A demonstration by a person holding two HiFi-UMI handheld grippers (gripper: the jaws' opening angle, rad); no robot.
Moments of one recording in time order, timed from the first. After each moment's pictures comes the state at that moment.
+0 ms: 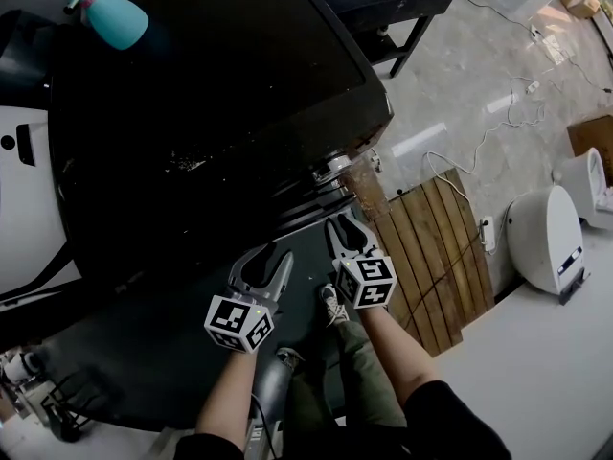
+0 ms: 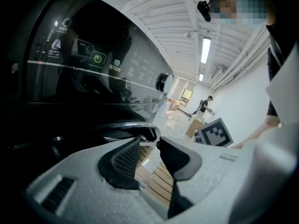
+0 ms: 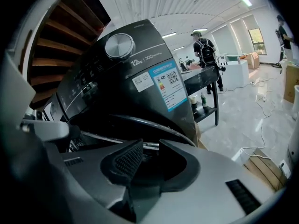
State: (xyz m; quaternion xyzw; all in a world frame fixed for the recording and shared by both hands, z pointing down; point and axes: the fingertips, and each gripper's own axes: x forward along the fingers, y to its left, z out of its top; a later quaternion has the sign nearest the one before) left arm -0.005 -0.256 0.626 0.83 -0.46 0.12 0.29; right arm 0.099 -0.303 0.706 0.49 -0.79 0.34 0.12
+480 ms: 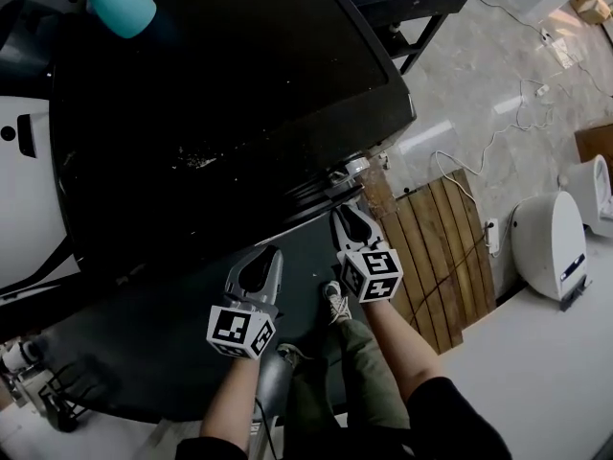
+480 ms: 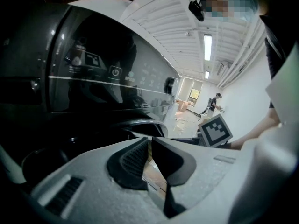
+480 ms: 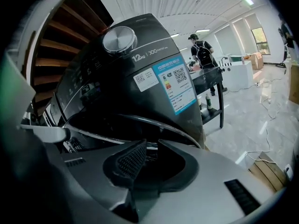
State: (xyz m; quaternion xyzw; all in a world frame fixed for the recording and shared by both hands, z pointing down) left arm -0.034 -0.255 0.625 0.81 -0.51 0.13 0.26; right arm 0.083 -0.324 0.707 0.47 -0.81 0.34 0.11
